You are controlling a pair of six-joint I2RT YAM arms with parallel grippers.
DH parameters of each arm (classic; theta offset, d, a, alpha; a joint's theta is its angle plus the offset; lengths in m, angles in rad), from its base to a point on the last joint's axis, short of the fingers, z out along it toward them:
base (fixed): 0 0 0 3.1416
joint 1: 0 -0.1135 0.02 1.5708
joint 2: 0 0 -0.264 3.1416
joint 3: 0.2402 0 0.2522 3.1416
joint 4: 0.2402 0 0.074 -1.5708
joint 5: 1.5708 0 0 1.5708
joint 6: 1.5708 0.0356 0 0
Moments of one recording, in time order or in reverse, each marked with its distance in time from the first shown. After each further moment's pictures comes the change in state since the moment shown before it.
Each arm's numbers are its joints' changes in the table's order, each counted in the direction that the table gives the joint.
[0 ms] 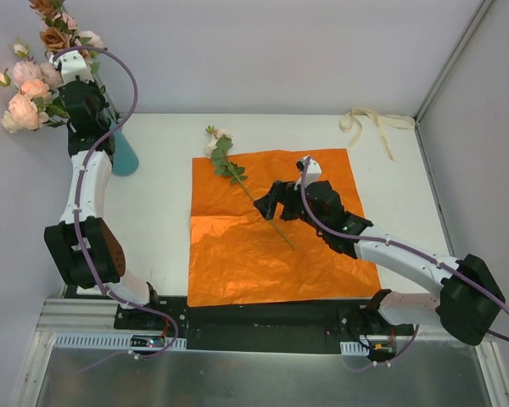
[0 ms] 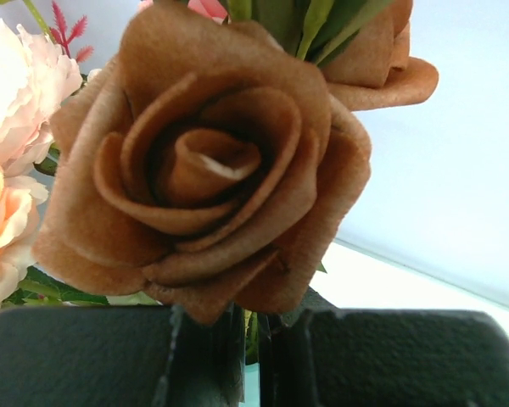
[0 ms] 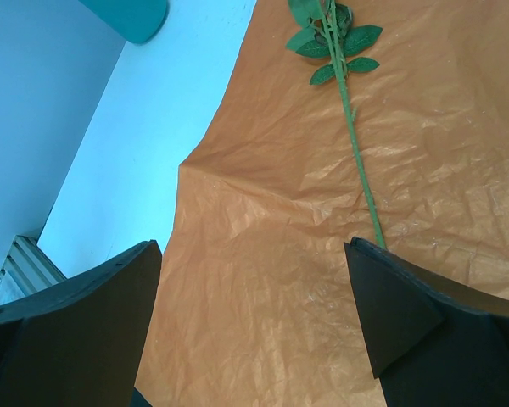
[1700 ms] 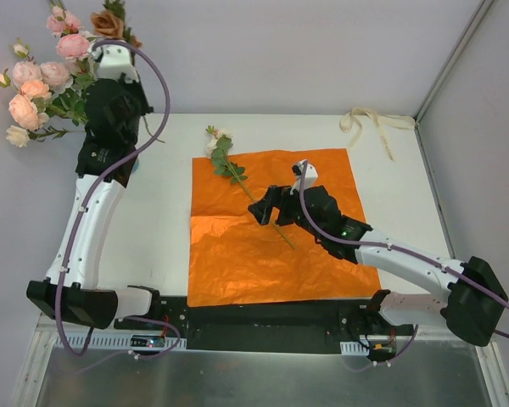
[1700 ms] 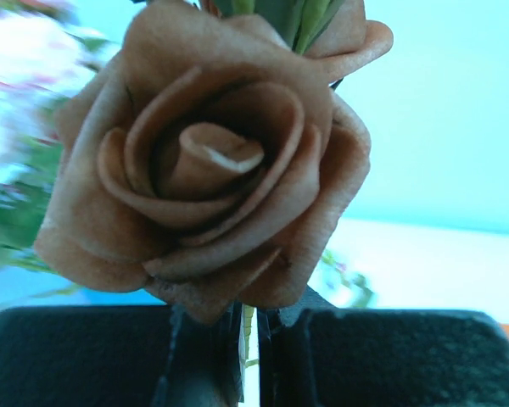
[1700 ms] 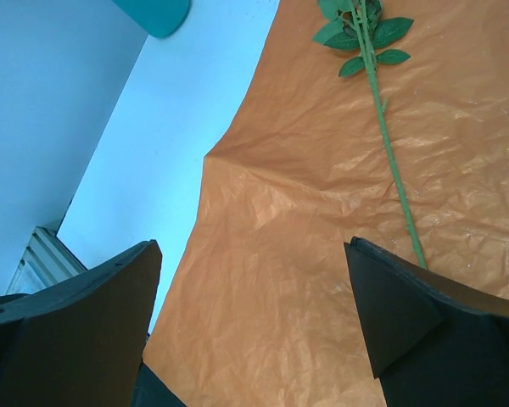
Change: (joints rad) left arm 0.431 -0.288 0.099 0.451 -0.031 -0.055; right arm -0.087 -0.028 0.014 0.027 0.060 0.037
